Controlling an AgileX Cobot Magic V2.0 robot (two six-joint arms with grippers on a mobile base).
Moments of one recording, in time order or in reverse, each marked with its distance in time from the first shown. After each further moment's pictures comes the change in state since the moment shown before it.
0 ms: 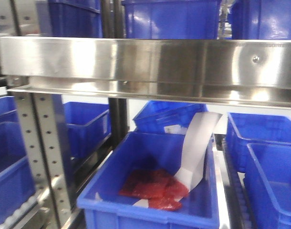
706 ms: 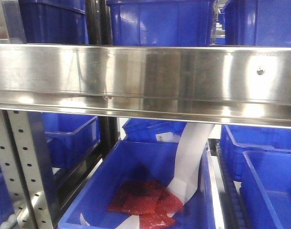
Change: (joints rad) left arm 0.000 0.000 0.000 0.000 0.000 0.000; right arm 0.000 0.000 0.000 0.000 -0.002 0.000
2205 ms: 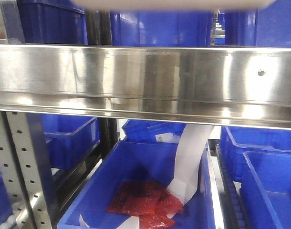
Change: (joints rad) left arm 0.000 0.089 -0.004 -0.007 -0.004 0.010; right arm 0.002 0.115 0.000 0.077 0.035 -0.020
